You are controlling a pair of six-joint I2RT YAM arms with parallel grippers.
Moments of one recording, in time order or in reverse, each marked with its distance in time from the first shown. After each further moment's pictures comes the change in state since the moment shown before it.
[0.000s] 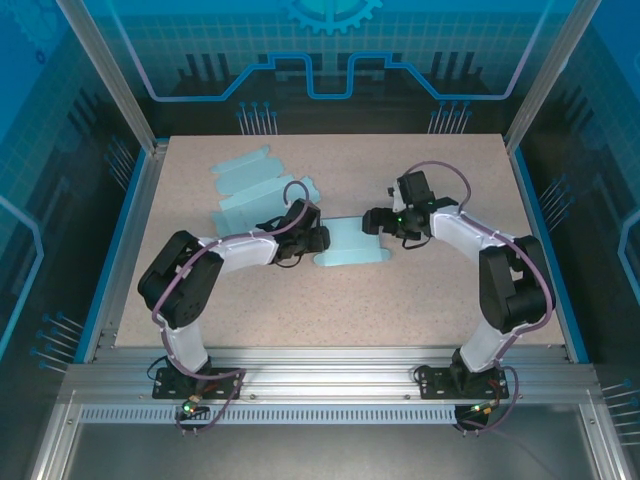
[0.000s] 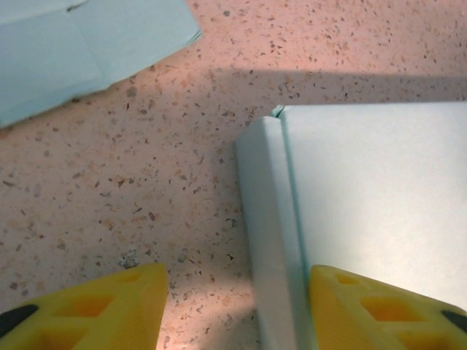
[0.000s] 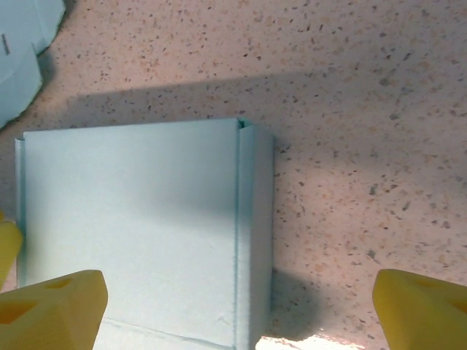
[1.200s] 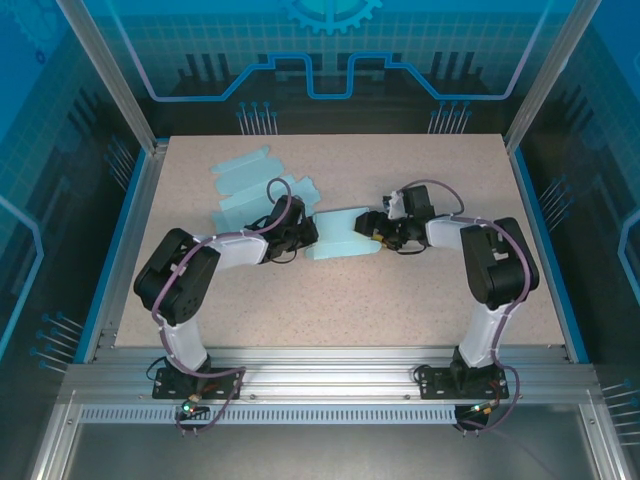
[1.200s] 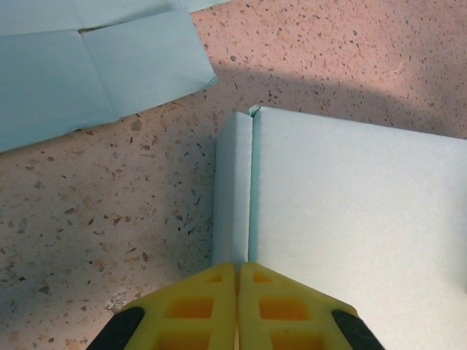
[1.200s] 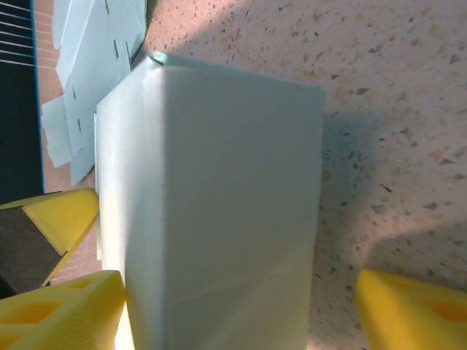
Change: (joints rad) left arm 0.084 0.003 -0.068 0.184 0.135 -0.115; right arm -0.056 0.180 -0.123 0.431 -0.435 0.208
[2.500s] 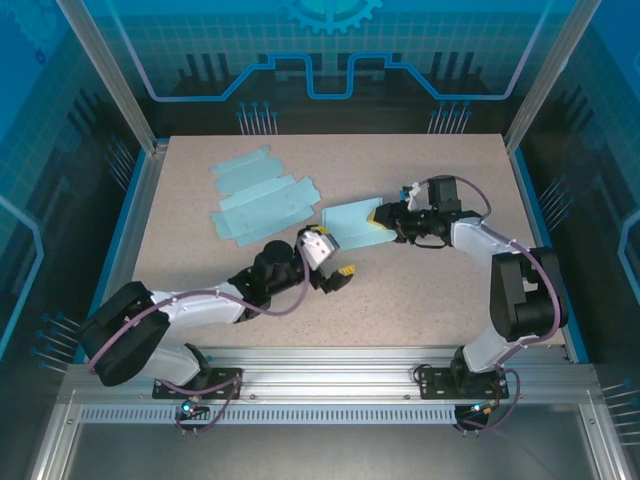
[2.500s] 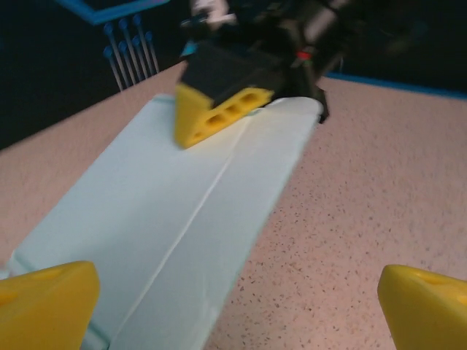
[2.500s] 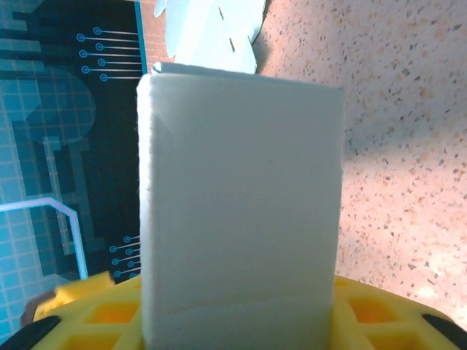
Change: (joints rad) left arm -0.301 -0.425 -0.422 0.561 0.016 0.984; right arm -0.093 -0.262 -0.029 -0.167 -0.211 0.173
